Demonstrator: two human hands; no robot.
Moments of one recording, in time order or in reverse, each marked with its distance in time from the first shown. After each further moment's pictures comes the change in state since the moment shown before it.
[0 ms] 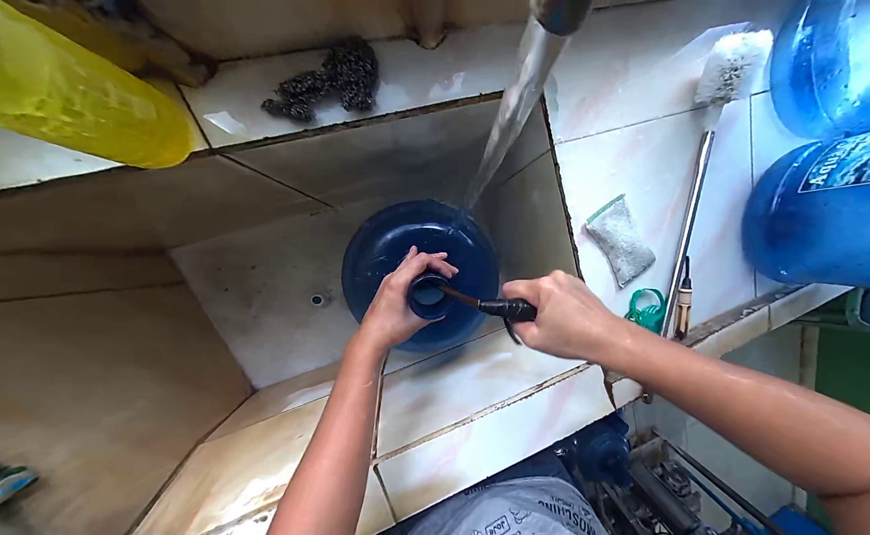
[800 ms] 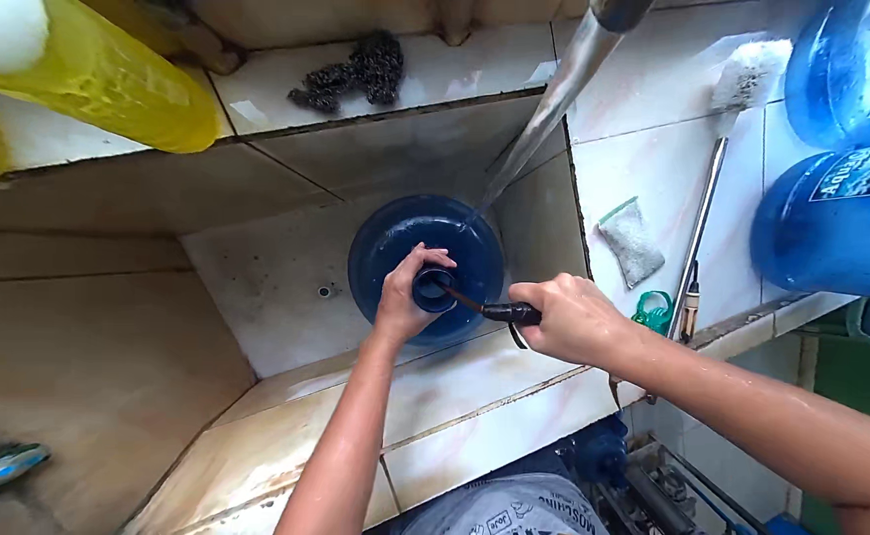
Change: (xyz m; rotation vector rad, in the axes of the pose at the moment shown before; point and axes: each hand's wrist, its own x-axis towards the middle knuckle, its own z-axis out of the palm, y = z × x) left_hand -0.012 -0.010 0.006 0.077 0.198 0.083; right_hand -0.001 -0.015 0.000 -0.089 -0.028 0.000
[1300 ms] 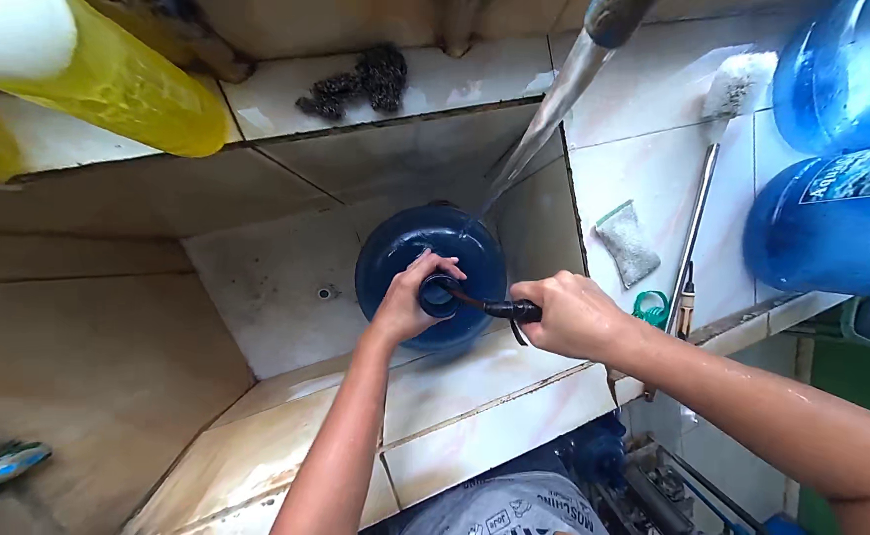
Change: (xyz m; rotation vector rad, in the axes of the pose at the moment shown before) left_hand 0.003 0.005 -0.006 -0.050 -0.159 -0.035; right_hand 0.000 -0.003 -0.008 -0.015 -0.050 0.037
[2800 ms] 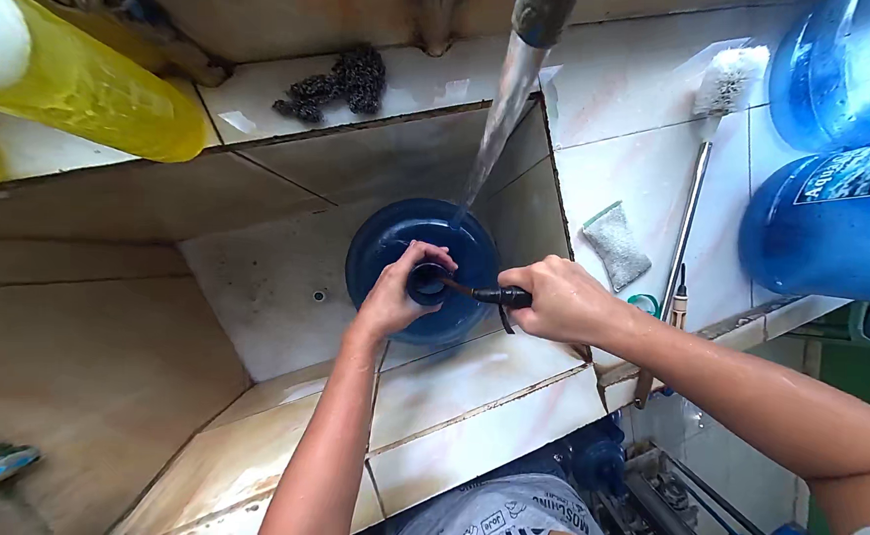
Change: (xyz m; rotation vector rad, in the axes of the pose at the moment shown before) left_hand 0.021 0.010 -0.004 -0.083 -0.072 -0.088; right_hand 0.008 0.027 -0.013 0.022 0.054 -0.116
